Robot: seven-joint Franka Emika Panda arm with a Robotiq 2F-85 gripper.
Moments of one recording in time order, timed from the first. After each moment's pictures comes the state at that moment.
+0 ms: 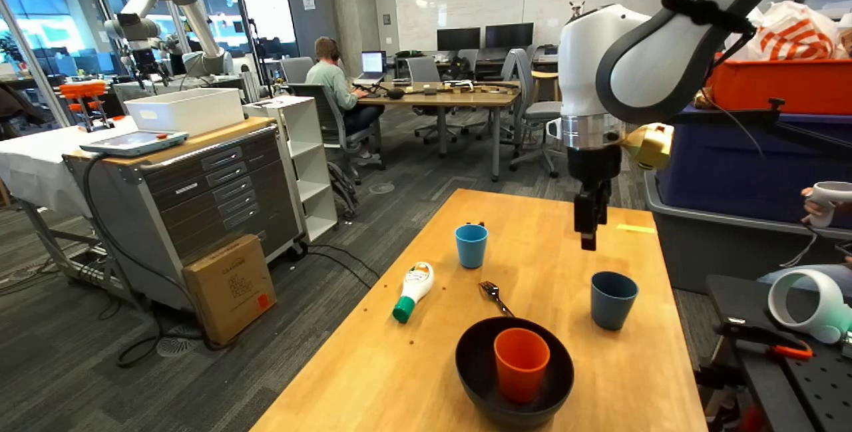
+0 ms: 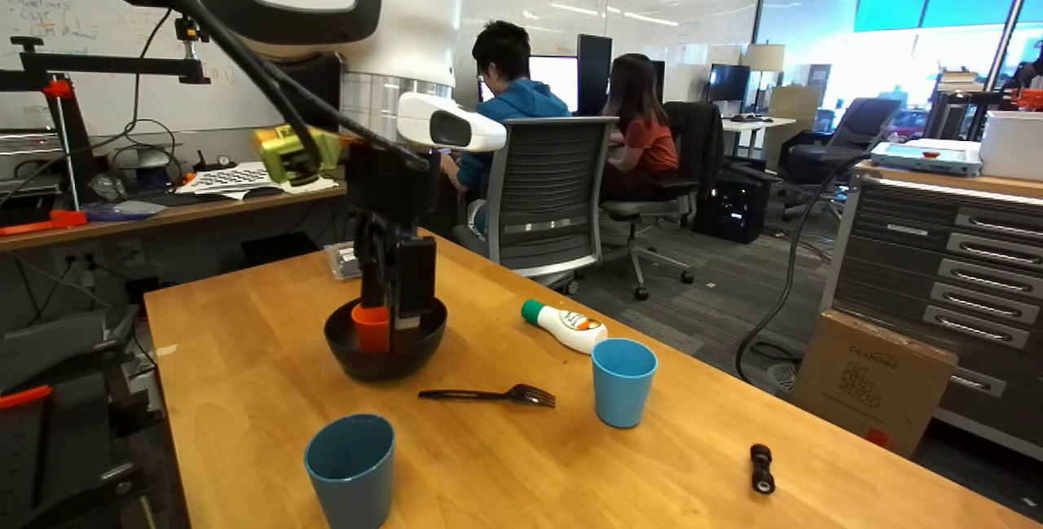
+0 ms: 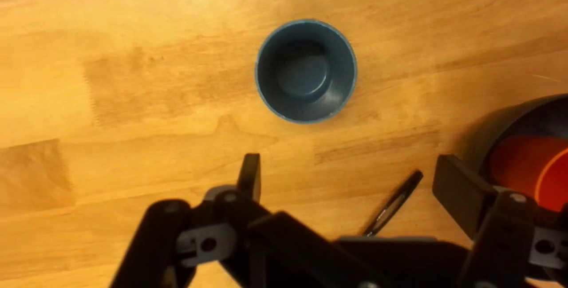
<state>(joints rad) -0.16 0.11 -0.15 -2.47 -0.07 2.45 -0.10</state>
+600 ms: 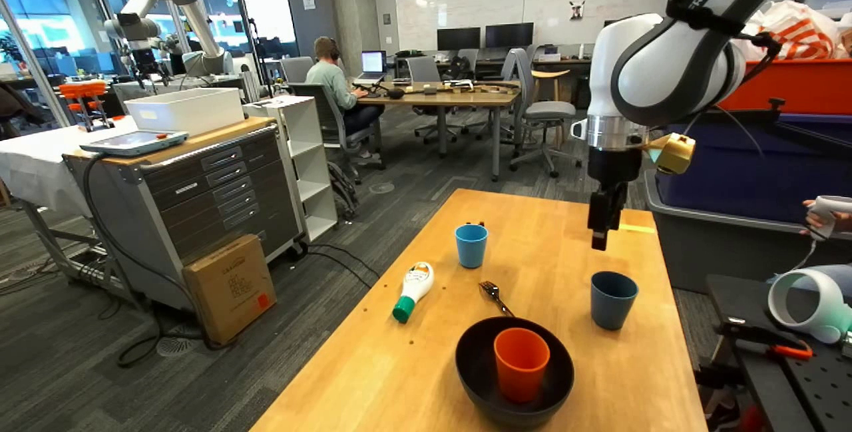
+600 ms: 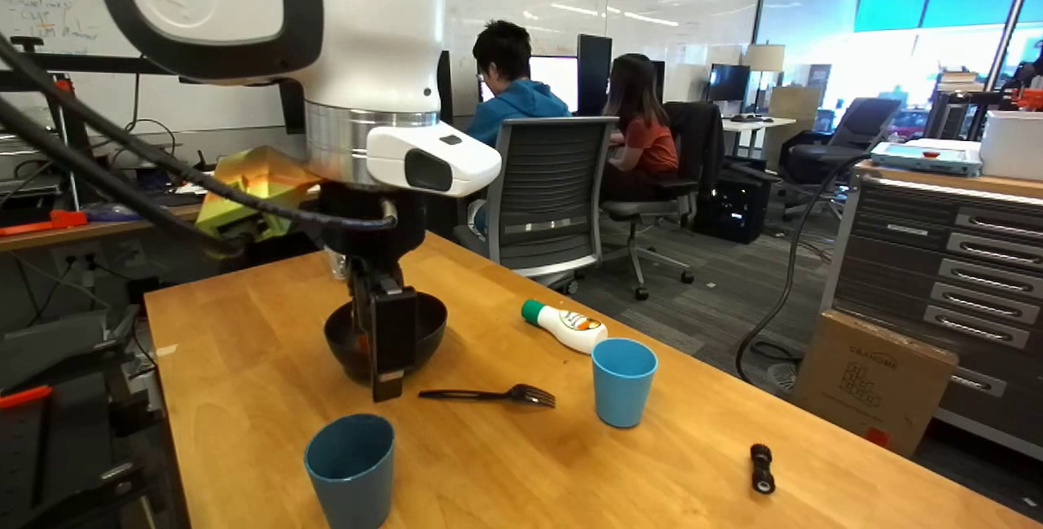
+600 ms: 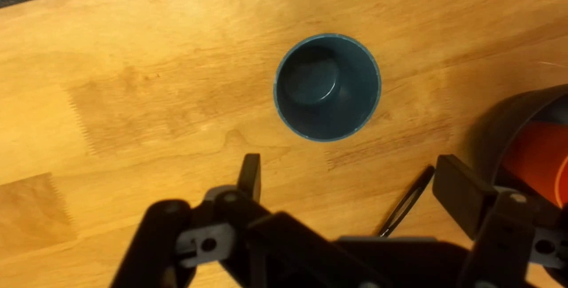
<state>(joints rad) -0.23 0.10 -0.17 -2.55 0.11 2.57 -0.29</state>
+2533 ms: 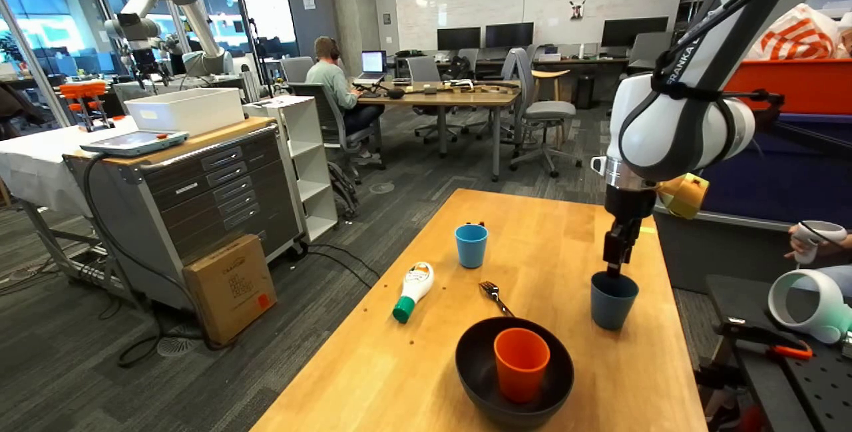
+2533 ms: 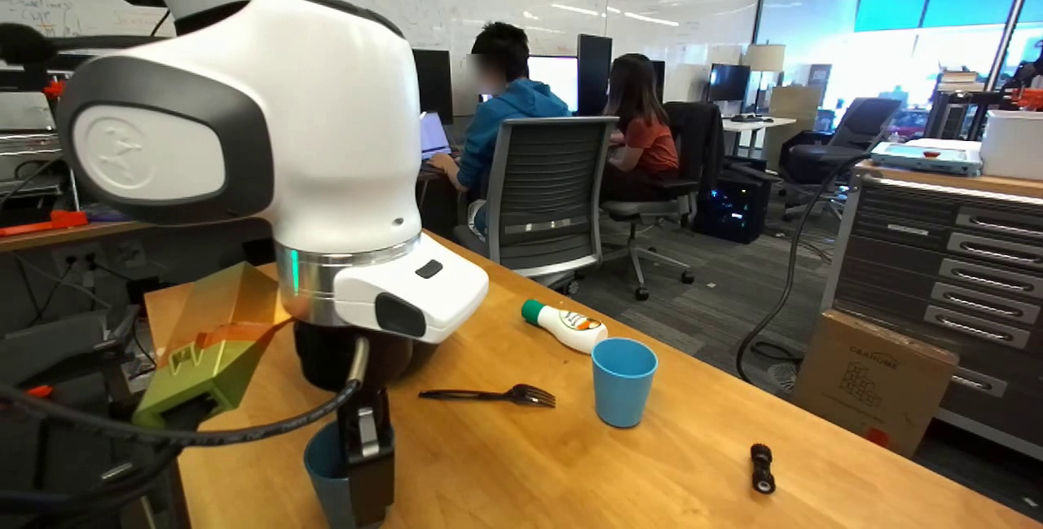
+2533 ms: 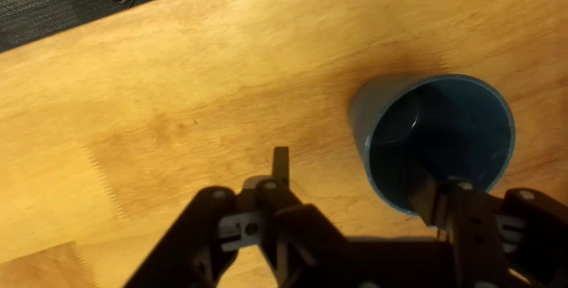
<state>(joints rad) -0.36 0.29 -0.12 -2.59 0.18 2.83 -0.37</state>
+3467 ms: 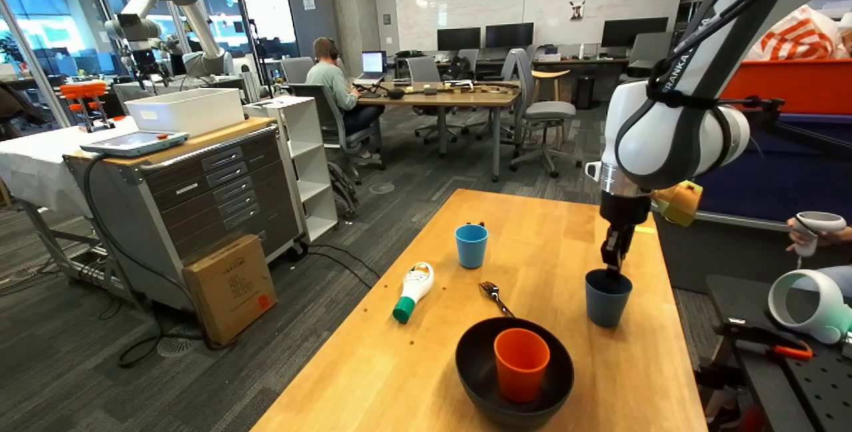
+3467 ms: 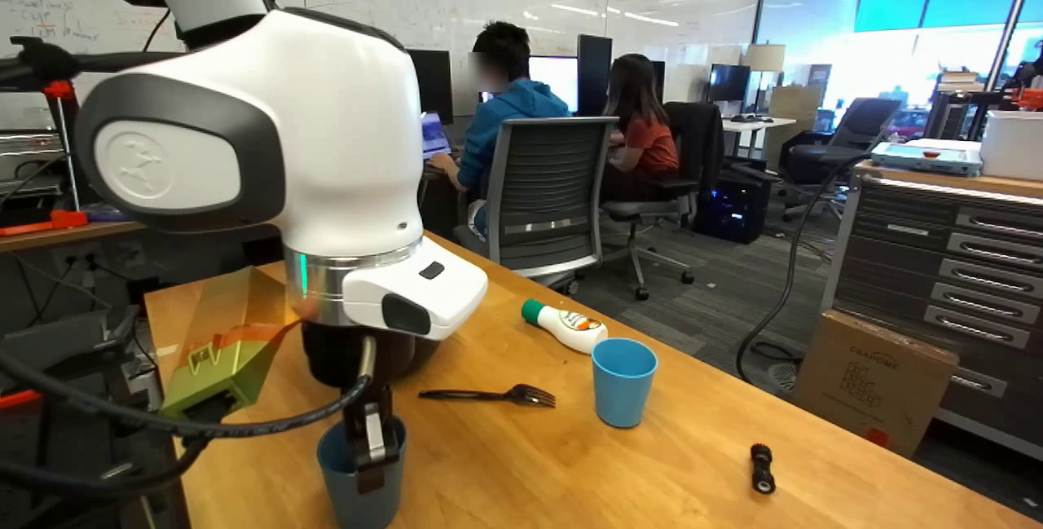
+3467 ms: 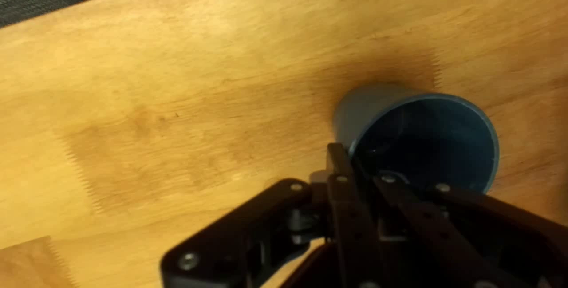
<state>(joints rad) -0.36 0.32 -0.09 -2.59 0.18 2.85 -0.37</state>
